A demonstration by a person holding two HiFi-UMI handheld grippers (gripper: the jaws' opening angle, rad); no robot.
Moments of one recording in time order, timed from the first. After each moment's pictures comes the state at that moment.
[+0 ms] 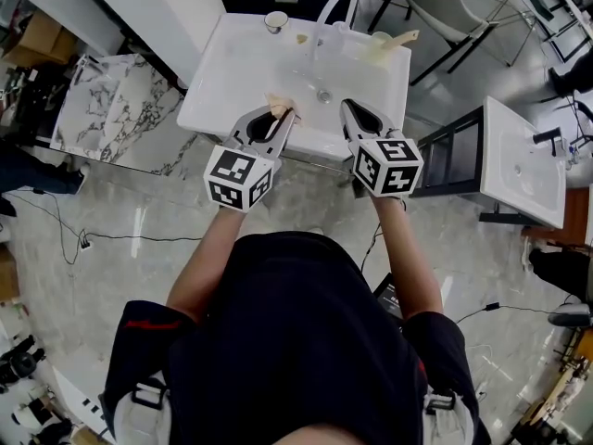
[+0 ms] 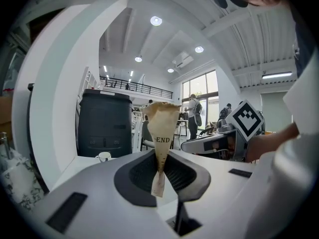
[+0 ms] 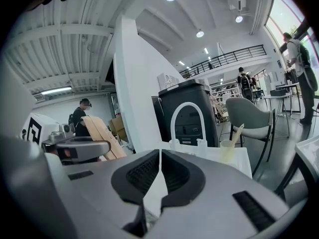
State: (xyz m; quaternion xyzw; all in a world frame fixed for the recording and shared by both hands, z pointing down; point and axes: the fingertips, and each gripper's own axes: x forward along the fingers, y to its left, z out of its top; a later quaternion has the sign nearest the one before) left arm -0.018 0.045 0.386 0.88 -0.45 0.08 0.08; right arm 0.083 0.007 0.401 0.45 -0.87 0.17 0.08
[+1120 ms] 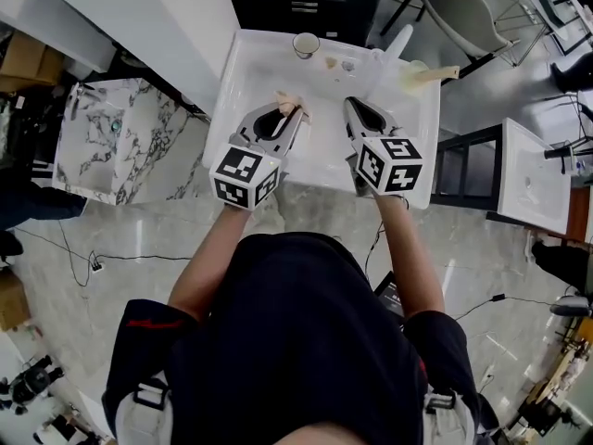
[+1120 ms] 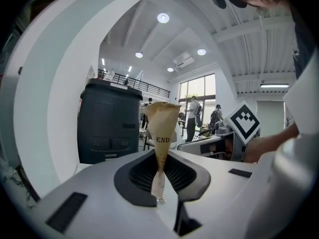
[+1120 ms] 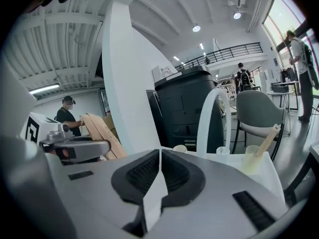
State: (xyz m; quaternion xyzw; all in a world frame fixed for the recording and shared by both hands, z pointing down) left arm -0.128 -0.087 0.390 0.90 -0.41 0.08 0.11; right arm -0.034 -0.119 0.409 0.48 -0.85 0.19 0.10
